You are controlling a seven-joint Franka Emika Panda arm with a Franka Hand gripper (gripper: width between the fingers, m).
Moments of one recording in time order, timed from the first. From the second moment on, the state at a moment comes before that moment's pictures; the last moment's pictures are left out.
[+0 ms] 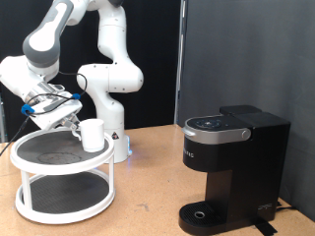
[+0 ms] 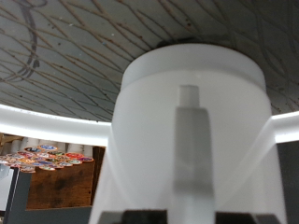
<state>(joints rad) -0.39 -0.46 -0.69 -2.79 0.66 1.97 1.62</state>
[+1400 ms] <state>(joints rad) -0.40 -0.51 -0.65 -2.70 0.69 1.79 1.80</state>
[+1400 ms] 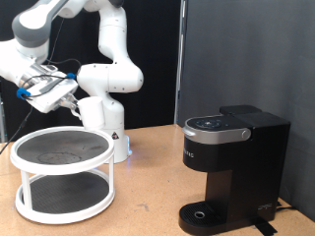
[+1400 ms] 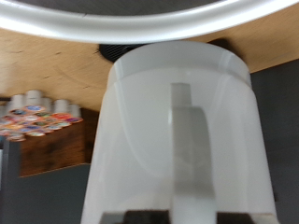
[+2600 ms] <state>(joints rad) -0.24 -0.56 -0.26 -2.84 1.18 2.21 1.84</state>
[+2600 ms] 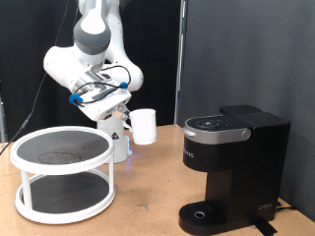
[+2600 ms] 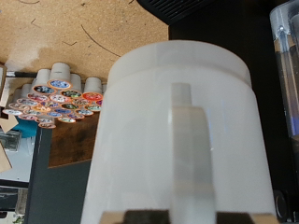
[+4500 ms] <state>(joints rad) -0.11 -0.05 0.01 -2.71 1.87 2.50 1.33</state>
